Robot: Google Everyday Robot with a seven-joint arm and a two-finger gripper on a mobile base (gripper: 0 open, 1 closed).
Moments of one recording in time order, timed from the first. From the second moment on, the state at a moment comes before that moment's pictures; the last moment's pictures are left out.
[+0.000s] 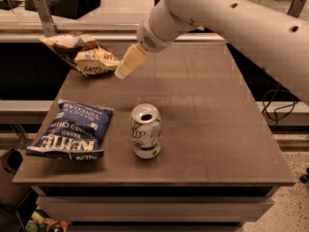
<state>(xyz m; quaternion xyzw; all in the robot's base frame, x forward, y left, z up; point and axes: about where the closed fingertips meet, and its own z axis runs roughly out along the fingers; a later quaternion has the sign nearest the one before) 0.667 0.044 0.931 -0.52 0.76 0.08 0.38</state>
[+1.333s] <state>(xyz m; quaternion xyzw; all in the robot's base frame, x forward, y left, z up) 0.729 0.160 0.888 -0.49 0.73 0.18 0.44</state>
